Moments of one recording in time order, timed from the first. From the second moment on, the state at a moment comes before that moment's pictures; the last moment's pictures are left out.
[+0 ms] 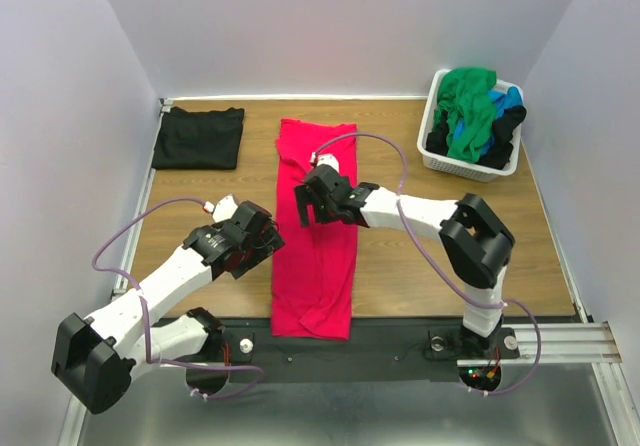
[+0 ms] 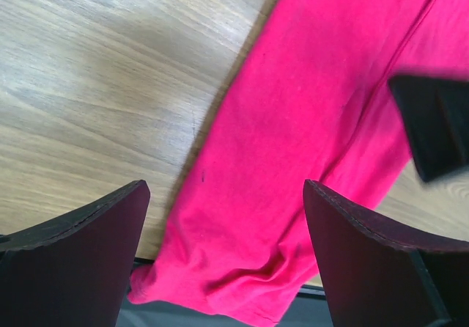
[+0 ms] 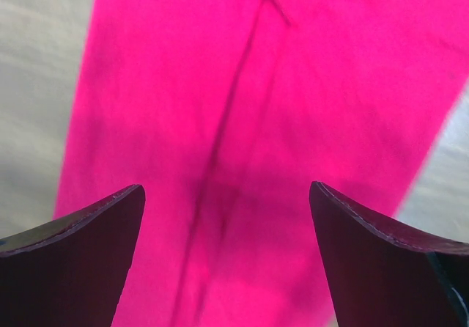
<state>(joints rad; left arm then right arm) -0.65 0.97 0.71 -0.80 -0.28 -1.17 0.88 1.87 1.32 -0.32 0.27 0.52</state>
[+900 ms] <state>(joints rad) -0.61 0.90 0.61 -0.72 -0.23 -1.09 0.82 2.38 1.88 -0.30 0.55 0.49</state>
